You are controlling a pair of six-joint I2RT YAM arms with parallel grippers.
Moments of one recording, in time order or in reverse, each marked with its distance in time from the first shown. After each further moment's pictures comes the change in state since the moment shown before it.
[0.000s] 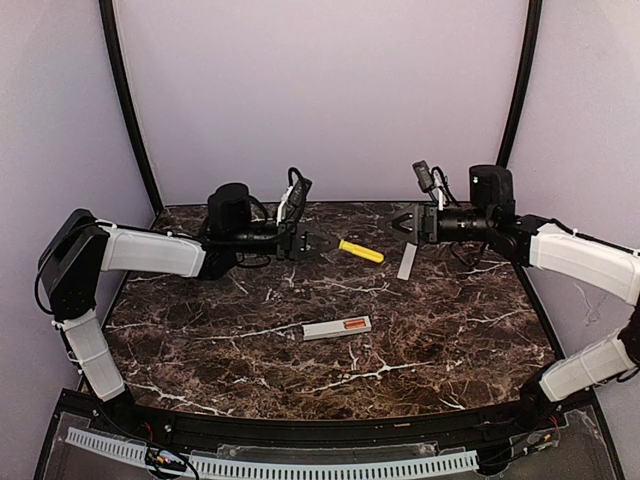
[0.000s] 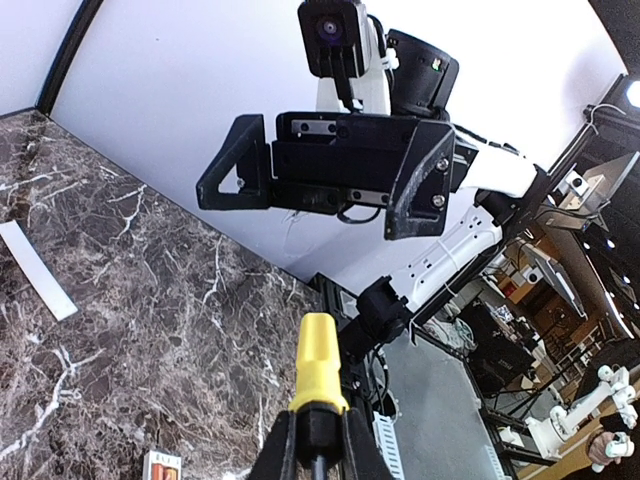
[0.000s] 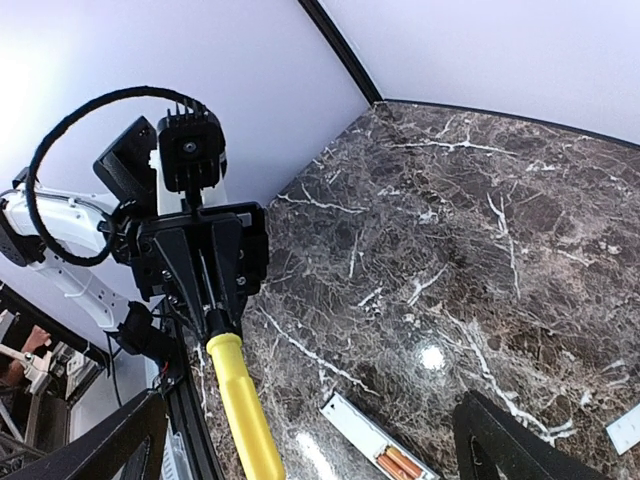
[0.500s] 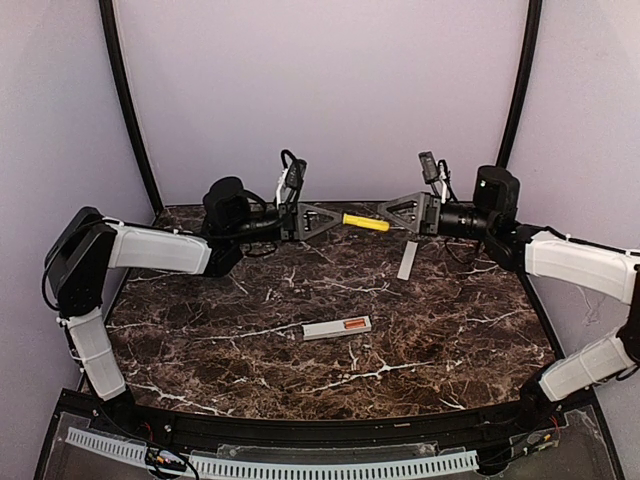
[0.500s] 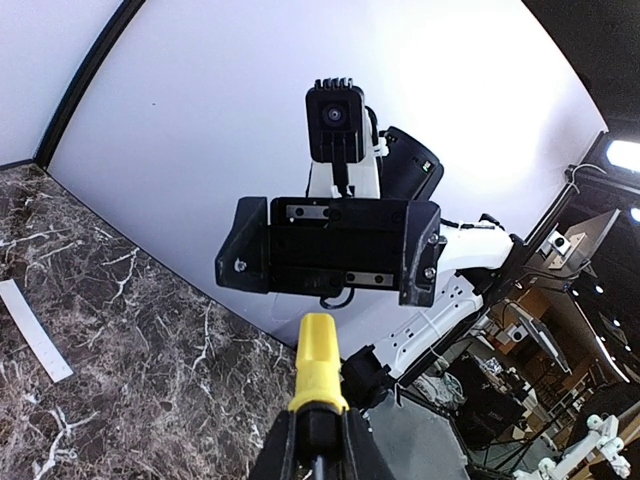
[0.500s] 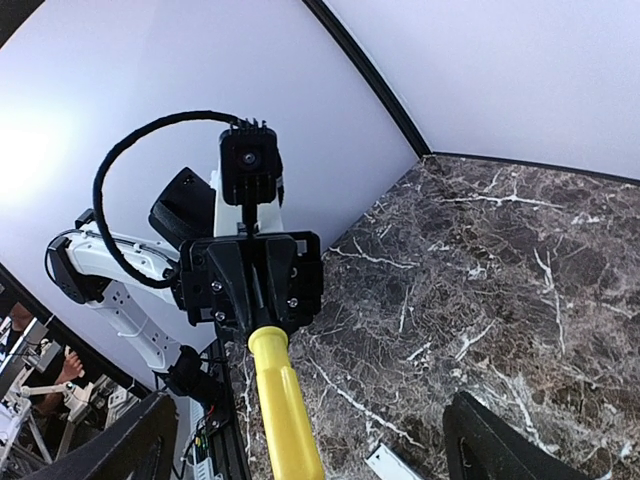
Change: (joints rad) left arm 0.000 0.034 0.040 0.223 -0.101 -0.200; right arm 0.002 0.003 -0.087 0.355 -0.053 0.218
